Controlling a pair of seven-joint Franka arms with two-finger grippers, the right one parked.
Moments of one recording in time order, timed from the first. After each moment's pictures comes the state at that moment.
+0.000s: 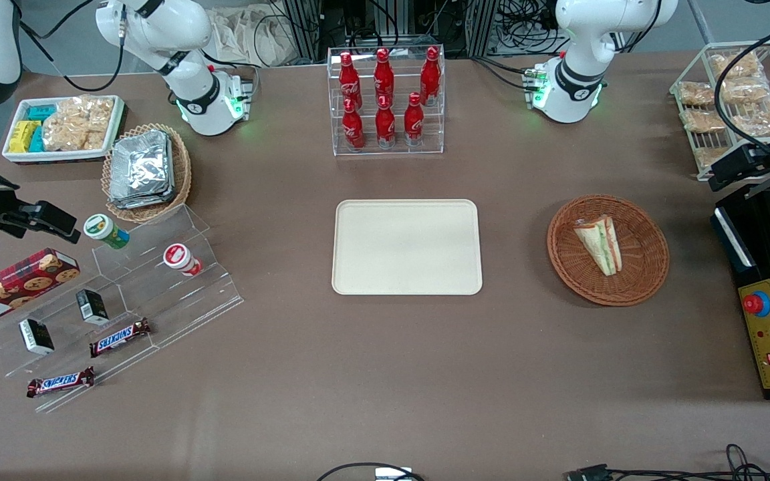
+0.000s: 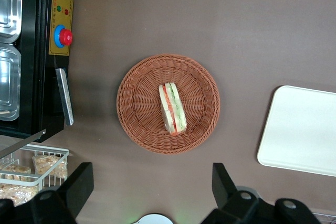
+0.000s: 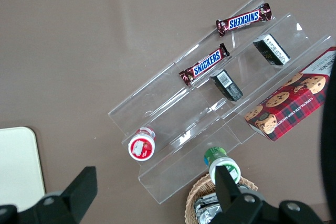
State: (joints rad) arm -0.01 0.01 0.02 -1.49 0.03 1.43 -0.12
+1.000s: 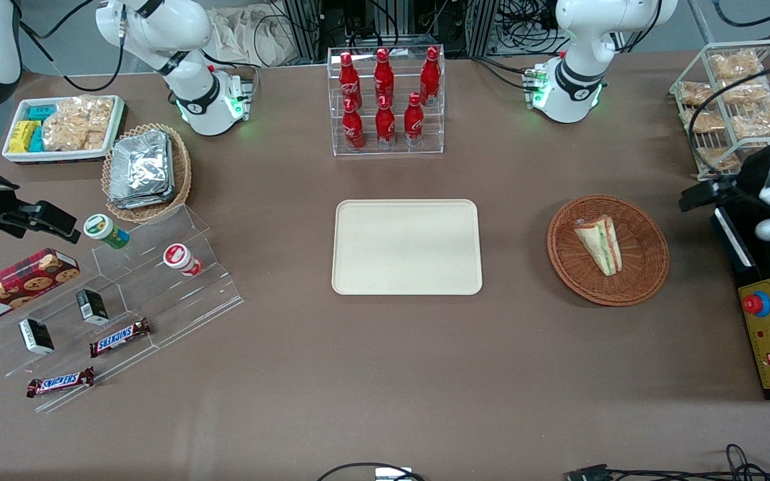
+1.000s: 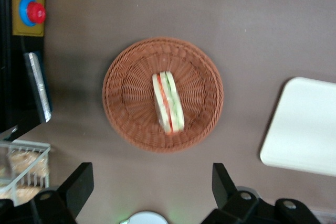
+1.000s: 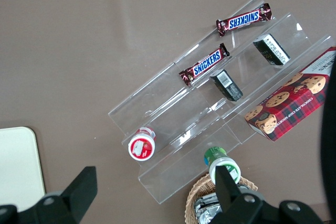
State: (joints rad) arm 0.01 0.04 0.02 -1.70 -0.01 1.60 -0.14
